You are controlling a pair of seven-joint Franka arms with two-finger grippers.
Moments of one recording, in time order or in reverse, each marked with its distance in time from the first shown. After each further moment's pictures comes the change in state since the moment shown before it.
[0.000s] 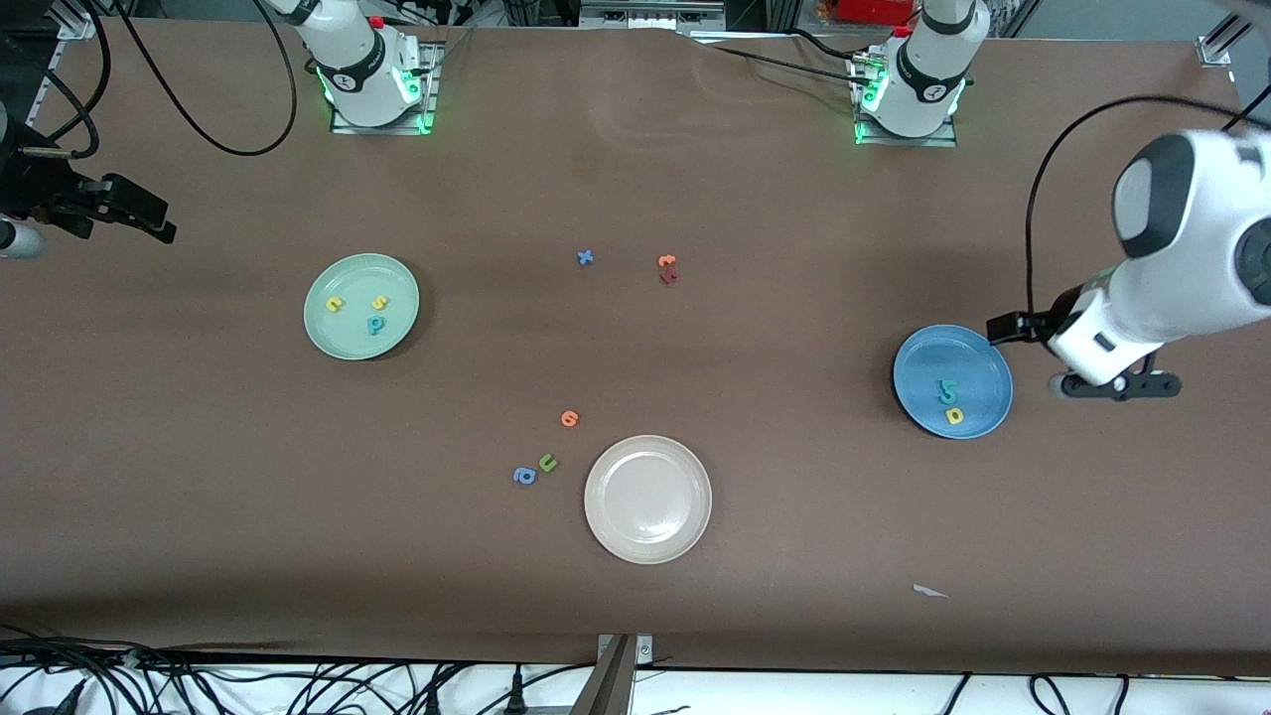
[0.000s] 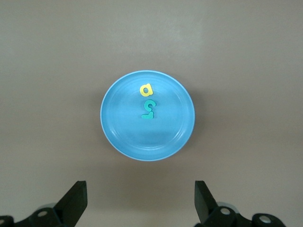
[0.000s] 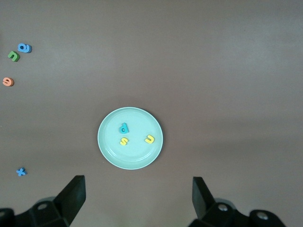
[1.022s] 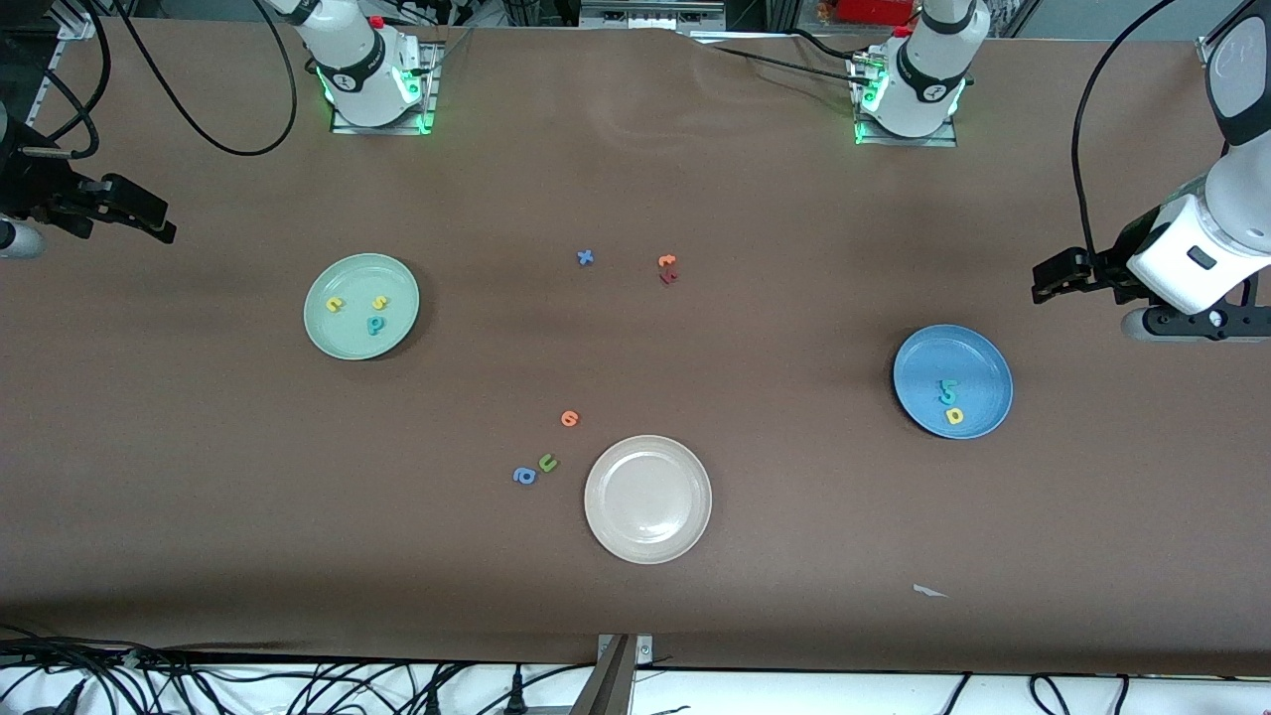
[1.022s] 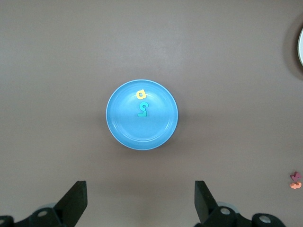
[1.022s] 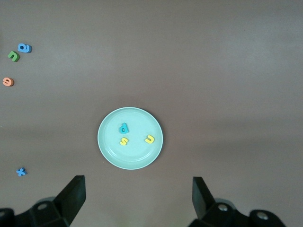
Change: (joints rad) left arm -0.039 -0.080 0.033 0.143 -0.027 -0.163 0.005; right arm 0.000 0.000 0.000 0.000 0.000 0.000 0.000
